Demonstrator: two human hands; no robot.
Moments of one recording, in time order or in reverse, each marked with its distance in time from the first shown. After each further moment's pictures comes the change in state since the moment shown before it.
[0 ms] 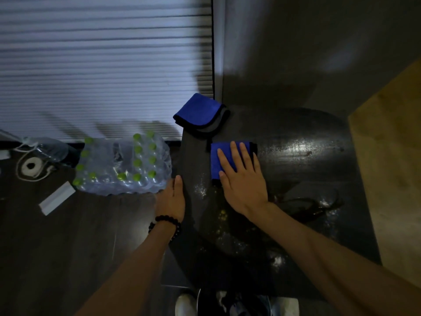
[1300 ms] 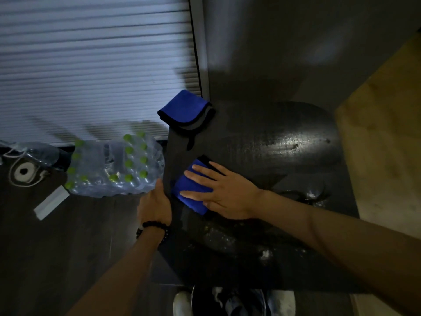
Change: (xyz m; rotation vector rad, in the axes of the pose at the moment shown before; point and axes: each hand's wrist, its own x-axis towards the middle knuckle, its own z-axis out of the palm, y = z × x) left_hand -0.016 0.002 -0.005 0.648 0.102 0.166; right_hand -0.008 0.029 -0.006 -0.131 -0.106 -0.806
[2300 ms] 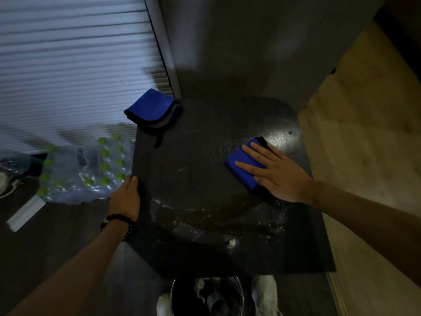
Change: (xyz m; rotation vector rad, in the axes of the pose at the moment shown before) left_hand 0.015 -0.001 0.010 -0.357 -0.097 -0.102; right_hand -0.174 0.083 0.011 0.018 -0.020 0.402
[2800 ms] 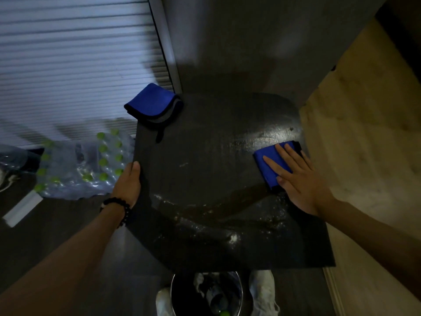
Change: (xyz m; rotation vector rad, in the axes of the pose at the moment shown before) left_hand 0.026 0.003 0.000 -0.174 -0.110 0.000; right_hand -0.053 -0.002 0.022 0.104 0.055 0.332
